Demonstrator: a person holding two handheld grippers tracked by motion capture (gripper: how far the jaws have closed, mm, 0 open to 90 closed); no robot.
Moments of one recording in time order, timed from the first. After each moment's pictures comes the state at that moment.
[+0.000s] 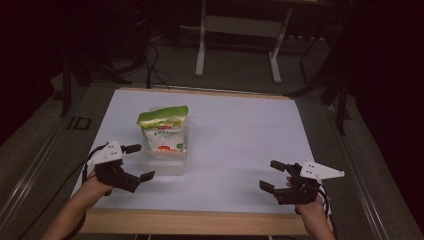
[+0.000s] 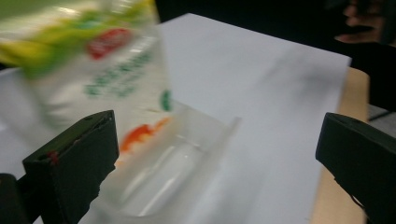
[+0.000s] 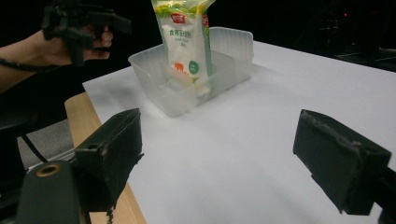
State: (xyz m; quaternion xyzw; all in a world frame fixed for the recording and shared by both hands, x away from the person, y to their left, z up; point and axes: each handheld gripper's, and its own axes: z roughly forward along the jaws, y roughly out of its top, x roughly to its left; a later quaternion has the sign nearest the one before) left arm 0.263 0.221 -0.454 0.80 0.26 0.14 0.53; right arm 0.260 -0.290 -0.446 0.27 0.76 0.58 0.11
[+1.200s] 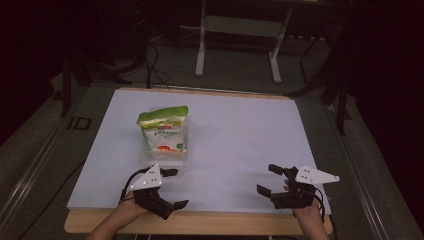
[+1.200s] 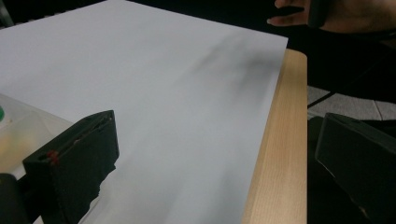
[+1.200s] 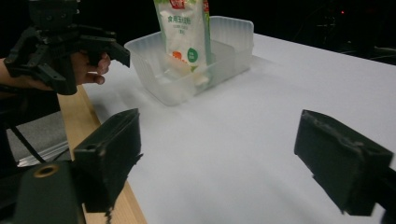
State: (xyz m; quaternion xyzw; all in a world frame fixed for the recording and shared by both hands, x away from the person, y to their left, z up) left arm 0.244 0.142 -0.495 0.81 0.20 0.09 0.54; right arm 0.255 -0.285 -0.459 0.26 0.77 0.57 0.12
